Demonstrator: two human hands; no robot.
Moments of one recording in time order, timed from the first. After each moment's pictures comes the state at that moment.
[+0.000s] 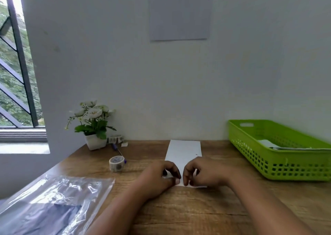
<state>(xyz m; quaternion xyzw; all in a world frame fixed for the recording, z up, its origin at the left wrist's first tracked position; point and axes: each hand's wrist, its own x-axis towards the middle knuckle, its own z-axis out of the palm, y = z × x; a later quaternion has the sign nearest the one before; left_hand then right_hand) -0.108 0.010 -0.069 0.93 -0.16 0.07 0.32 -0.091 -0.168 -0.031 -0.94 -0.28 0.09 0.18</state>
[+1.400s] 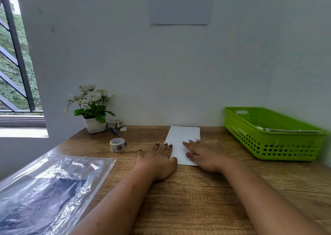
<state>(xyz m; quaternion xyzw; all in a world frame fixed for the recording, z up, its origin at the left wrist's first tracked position) -0.111 -0.007 -0.070 1.00 -0.05 -0.05 0.06 -0.094 -0.171 -0.054 -0.98 -0.18 0.05 0.01</state>
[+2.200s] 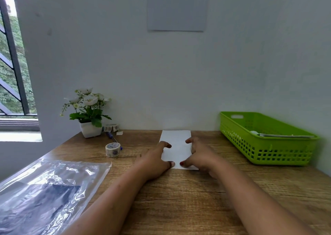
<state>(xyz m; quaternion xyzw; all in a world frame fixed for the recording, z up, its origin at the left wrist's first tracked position) -0.099 0.000 -0.072 0.96 -0.04 0.02 0.27 -0.088 -0.162 -0.054 -0.92 -0.02 0.01 0.40</state>
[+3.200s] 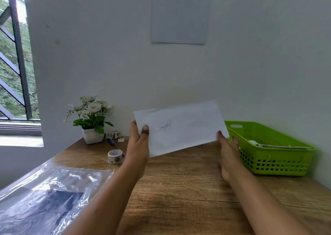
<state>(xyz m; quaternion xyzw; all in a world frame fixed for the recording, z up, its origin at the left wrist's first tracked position) -0.119 0.009 -0.032 0.59 -0.07 0.23 0.77 -0.070 -0.199 -0.049 -0.59 0.08 -0.17 0.79</state>
